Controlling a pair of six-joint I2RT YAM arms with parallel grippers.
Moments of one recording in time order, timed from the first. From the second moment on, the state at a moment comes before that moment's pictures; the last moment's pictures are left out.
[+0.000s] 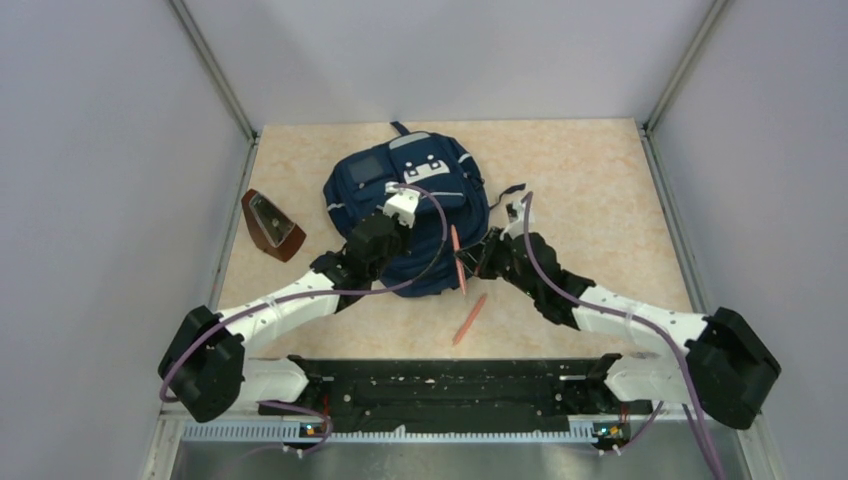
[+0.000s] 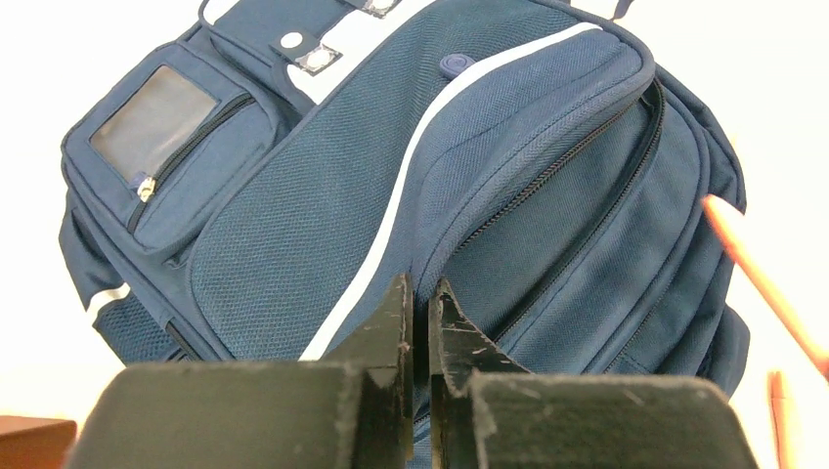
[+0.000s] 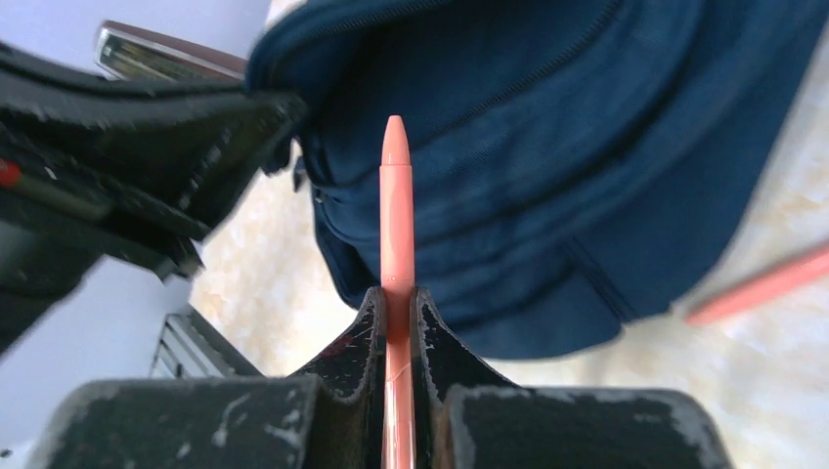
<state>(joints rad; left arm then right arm) -0.71 1.26 0.74 0.20 -0.30 0.01 0.81 1.12 0.54 0.27 0.12 0.78</state>
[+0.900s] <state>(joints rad) -0.71 1.18 0.55 0.46 -0.25 0.00 0.77 1.63 0.75 0.68 0.23 1.12</state>
